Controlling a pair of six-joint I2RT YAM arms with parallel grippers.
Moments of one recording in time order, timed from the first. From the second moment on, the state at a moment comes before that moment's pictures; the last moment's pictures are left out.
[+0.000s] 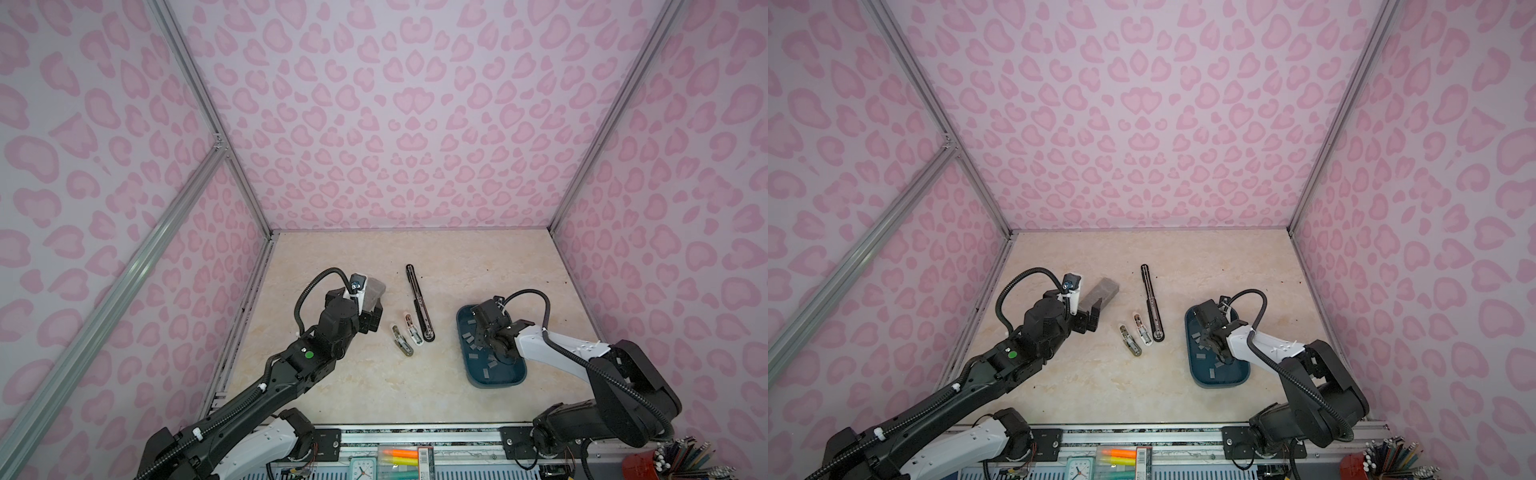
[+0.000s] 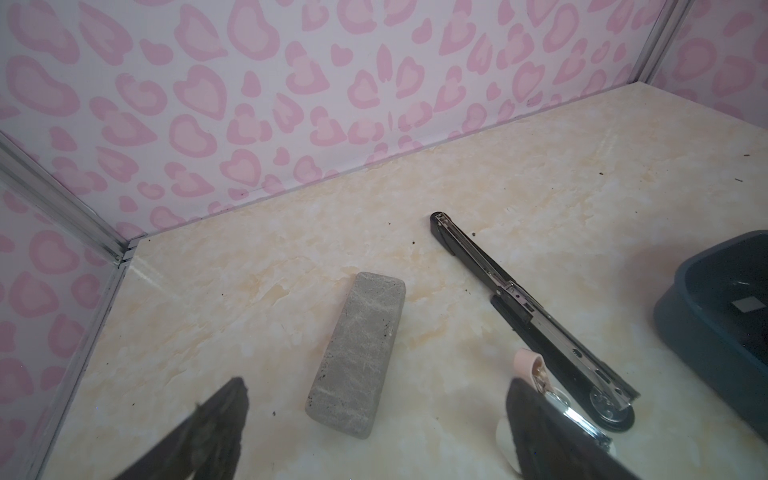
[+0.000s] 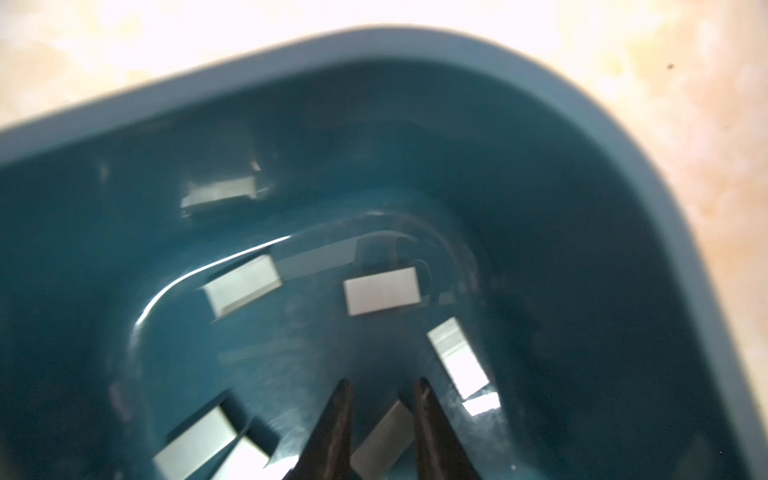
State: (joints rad) left arm -0.69 0.95 0.67 -0.12 -0.42 -0.03; right arm 0.50 1.43 0.63 -0.36 0.36 0.69
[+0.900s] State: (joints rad) left arm -0.69 0.94 0.67 -0.12 -0.40 -0.03; right arm 0.58 1.36 0.59 -0.42 0.44 0.79
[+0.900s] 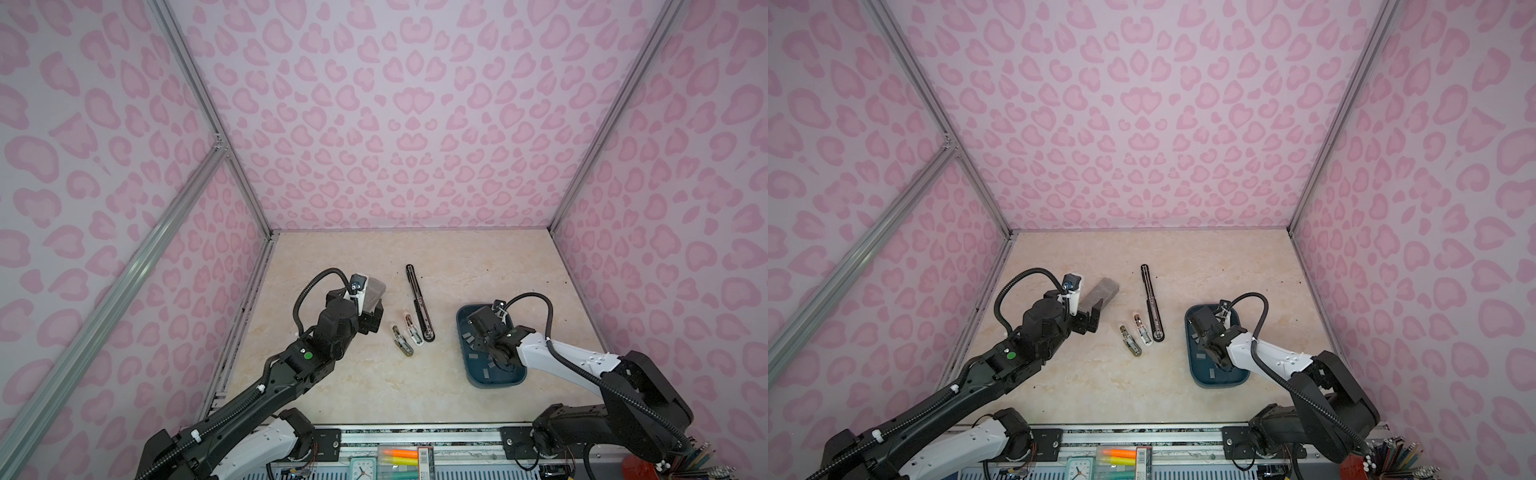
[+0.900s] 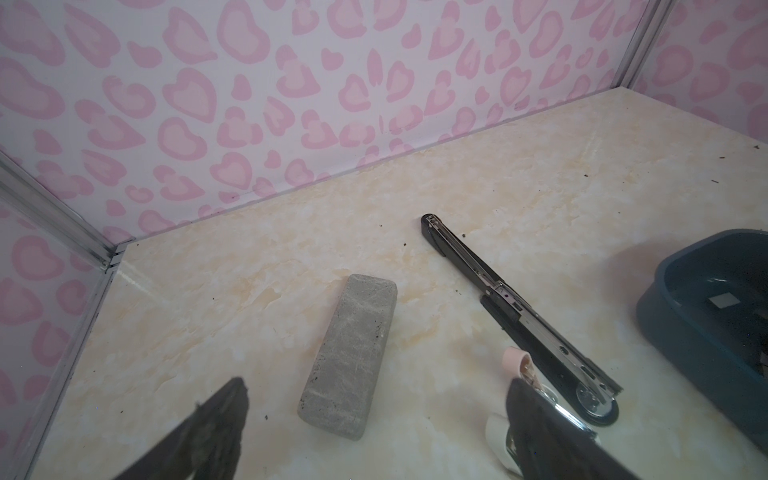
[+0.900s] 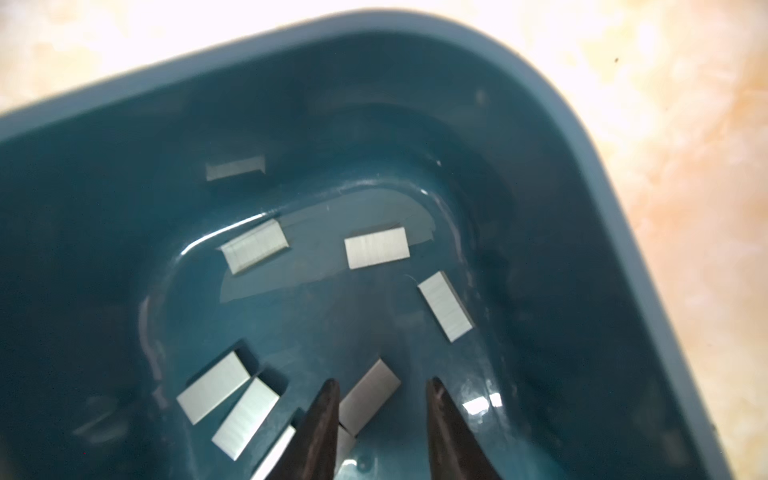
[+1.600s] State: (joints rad) left arm -0.69 0.94 0.66 -0.12 -0.39 -0.03; right arm 0.59 1.45 0.59 -0.29 0.41 0.82
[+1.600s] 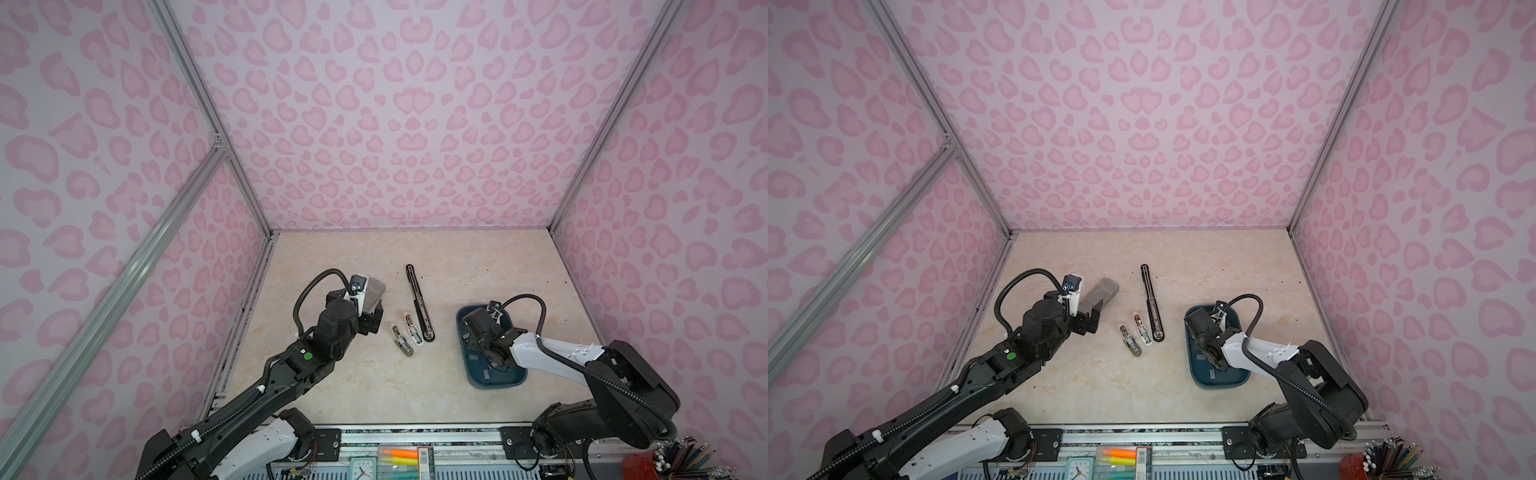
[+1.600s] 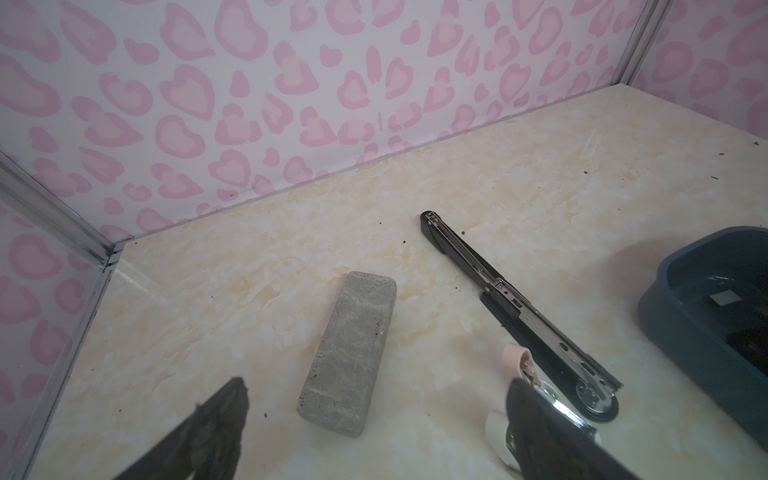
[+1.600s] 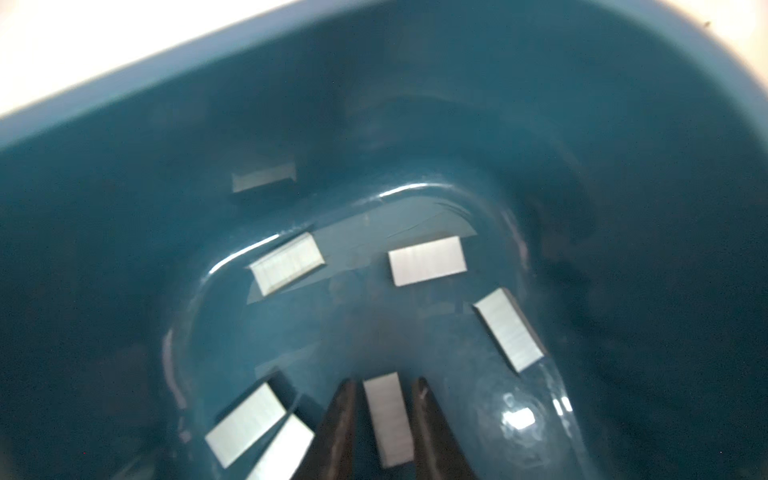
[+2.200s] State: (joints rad) left arm -0.69 0.95 0.66 -0.12 -0.39 -0.03; right arm 0.59 1.47 0.60 -0.30 0.46 0.81
